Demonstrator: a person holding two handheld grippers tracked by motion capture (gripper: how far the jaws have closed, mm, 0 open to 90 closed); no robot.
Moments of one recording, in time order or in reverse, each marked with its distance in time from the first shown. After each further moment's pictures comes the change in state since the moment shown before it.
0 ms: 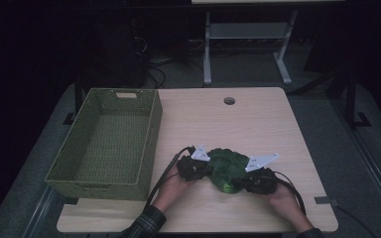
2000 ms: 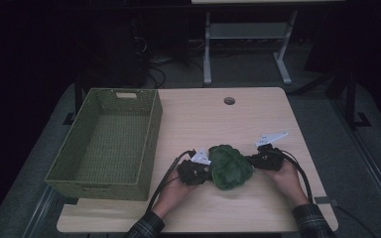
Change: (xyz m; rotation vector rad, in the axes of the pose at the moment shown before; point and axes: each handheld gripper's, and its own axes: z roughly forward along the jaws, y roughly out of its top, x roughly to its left) left arm -0.012 -0.003 -0.004 -0.022 -0.057 -0.051; right arm -0.073 0.010 -0.006 -0.039 -0.068 0.110
